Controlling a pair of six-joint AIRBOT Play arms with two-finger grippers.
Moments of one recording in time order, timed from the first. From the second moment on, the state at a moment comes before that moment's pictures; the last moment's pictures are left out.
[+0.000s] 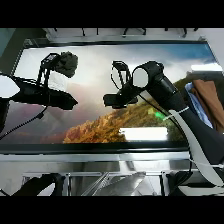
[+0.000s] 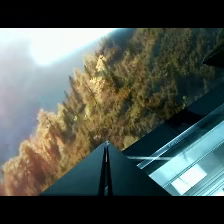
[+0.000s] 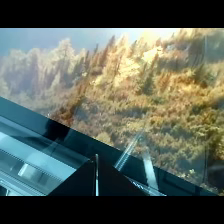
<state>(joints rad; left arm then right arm) -0.24 -1.09 1.35 1.16 -1.39 -1.32 0.63 -1.53 1.75 -1.28 1.43 1.93</state>
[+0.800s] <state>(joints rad) 0.12 -1.17 1.35 1.28 -1.27 -1.37 0.63 -1.57 1.75 -1.28 1.40 1.93</state>
